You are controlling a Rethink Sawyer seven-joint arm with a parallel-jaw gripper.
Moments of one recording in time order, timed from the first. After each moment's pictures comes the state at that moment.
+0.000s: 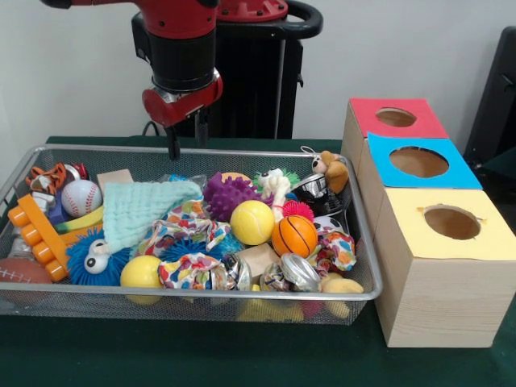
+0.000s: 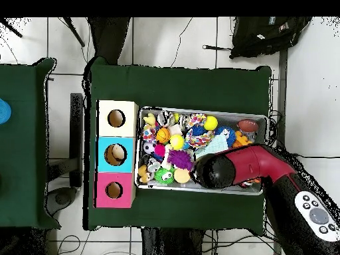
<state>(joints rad) -0.90 -0.70 0.72 1.86 -0.77 0.87 1.18</state>
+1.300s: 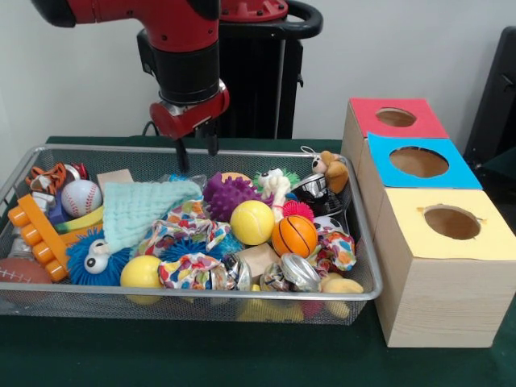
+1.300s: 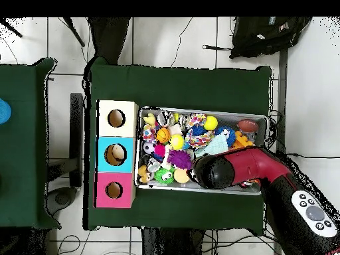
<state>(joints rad) -0.90 -0.65 0.70 1.86 -0.76 0.78 1.18</state>
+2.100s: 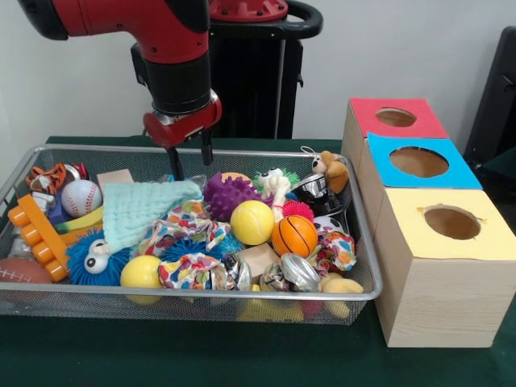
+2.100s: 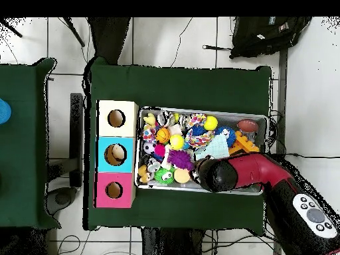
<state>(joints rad) -0.90 -0.62 0.64 1.86 -0.76 0.71 1.18</state>
